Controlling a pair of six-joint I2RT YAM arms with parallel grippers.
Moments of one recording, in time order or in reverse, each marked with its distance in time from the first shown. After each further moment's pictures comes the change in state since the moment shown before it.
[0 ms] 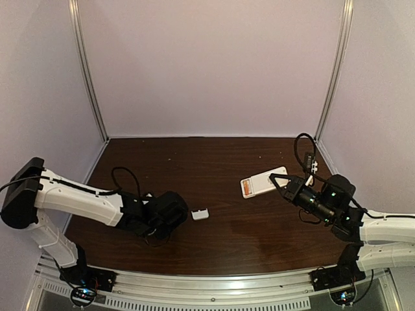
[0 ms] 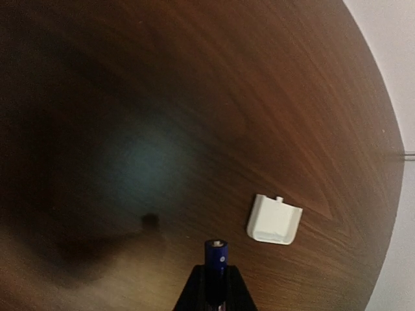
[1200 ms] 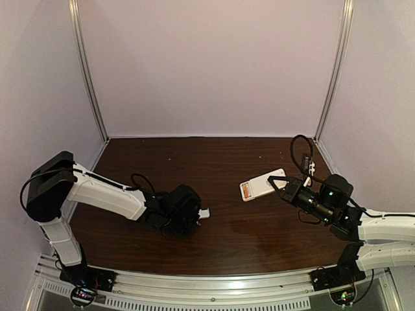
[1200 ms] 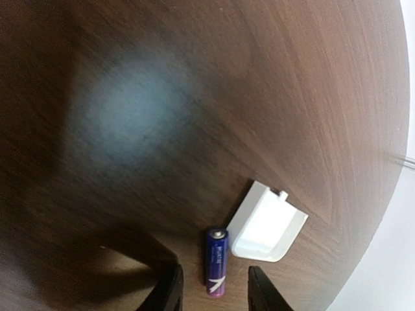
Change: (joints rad) left arm 0.090 0.256 0.112 0.182 0.264 -0.122; right arm -0.017 0.024 0.000 -0.014 -0.038 -0.017
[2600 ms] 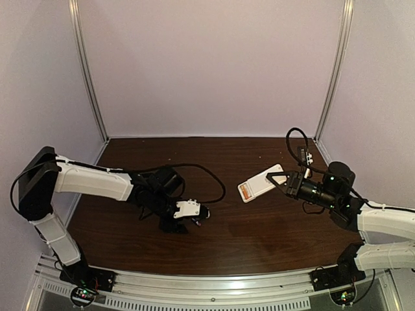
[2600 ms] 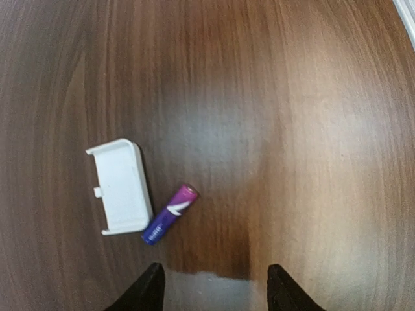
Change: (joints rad) left arm 0.177 -0.109 0.025 -0.276 0.477 2.553; right arm -0.175 0.048 0.080 -0.050 -0.378 -0.030
